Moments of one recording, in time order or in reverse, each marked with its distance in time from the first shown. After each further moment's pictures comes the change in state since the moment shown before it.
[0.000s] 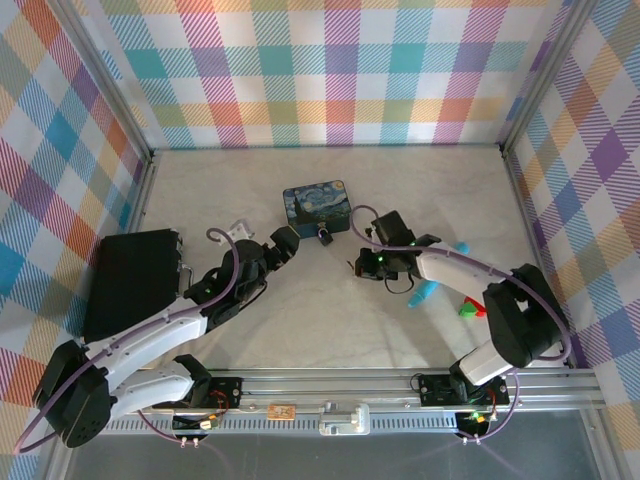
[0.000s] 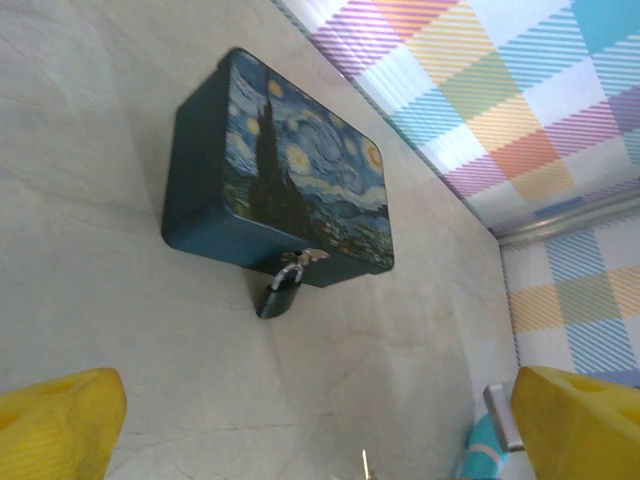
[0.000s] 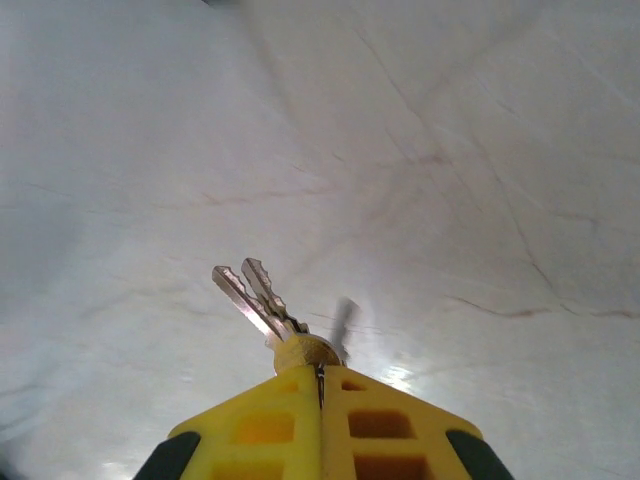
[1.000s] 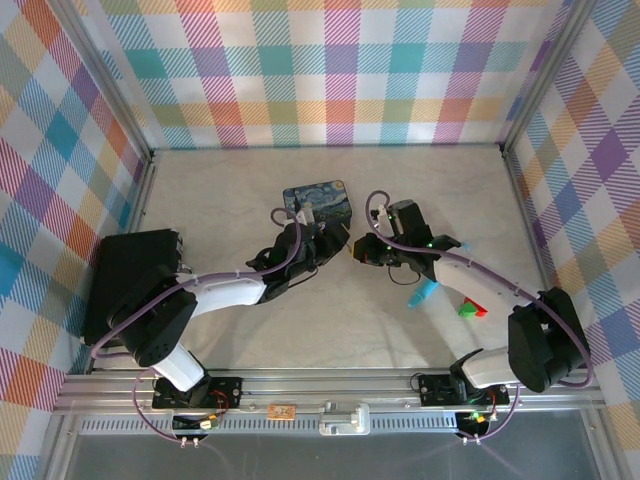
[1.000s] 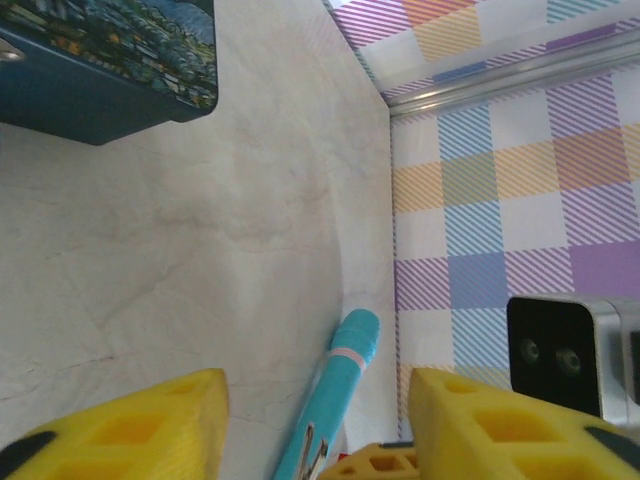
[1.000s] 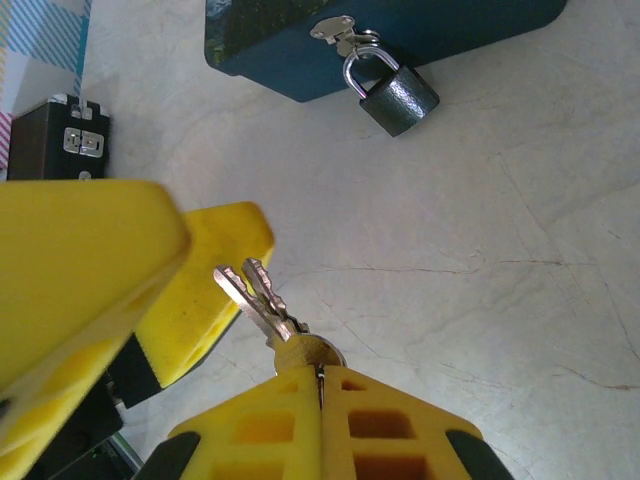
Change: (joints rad) left arm -0.081 0.541 0.226 0.396 0.301 -0.171; right arm -0.033 -0.143 -0.011 0.110 -0.089 0.009
